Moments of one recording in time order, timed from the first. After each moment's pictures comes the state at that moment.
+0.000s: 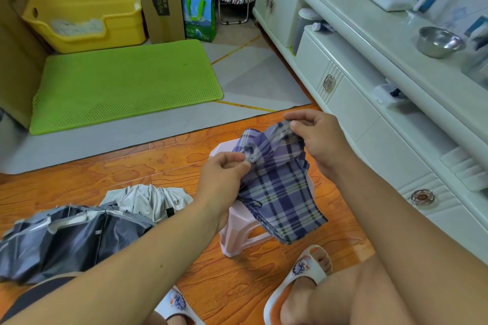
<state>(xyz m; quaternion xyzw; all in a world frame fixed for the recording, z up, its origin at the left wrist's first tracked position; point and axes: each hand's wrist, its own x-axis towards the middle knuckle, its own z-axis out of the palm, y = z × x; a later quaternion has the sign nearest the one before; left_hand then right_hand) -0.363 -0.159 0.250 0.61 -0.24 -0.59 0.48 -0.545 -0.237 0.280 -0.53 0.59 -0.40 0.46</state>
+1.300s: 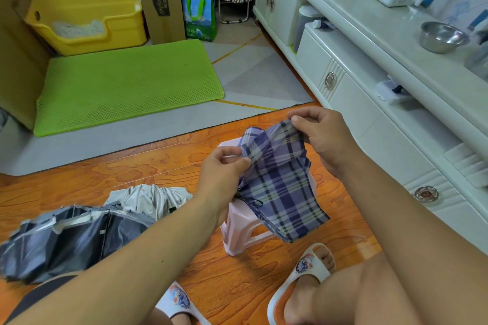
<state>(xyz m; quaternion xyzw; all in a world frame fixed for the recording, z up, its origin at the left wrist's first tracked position) -0.360 -0.162 0.253 0.60 -0.24 -0.59 0.48 -0.551 -0.234 0.286 -0.53 0.58 -0.41 0.47</state>
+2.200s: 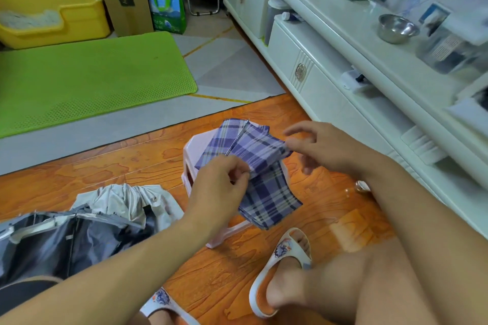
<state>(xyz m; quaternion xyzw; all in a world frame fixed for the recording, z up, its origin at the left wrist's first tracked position) -0.389 -0.131 0.230 0.59 -0.65 -0.32 0.36 -0.617 -0.190 0.311 -0.63 0.61 -0.15 0.44</state>
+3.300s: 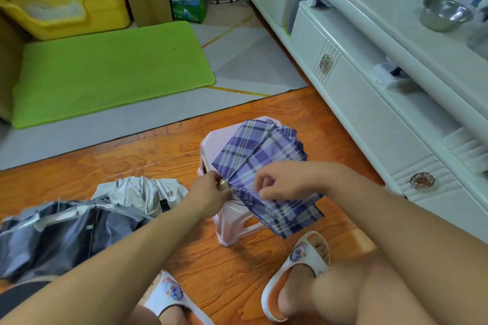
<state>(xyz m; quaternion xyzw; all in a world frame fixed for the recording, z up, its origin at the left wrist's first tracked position) -0.339 -0.174 0.142 0.71 -0.54 -0.44 0.12 -0.543 -0.216 0.240 -0.75 0.46 0.22 0.42</state>
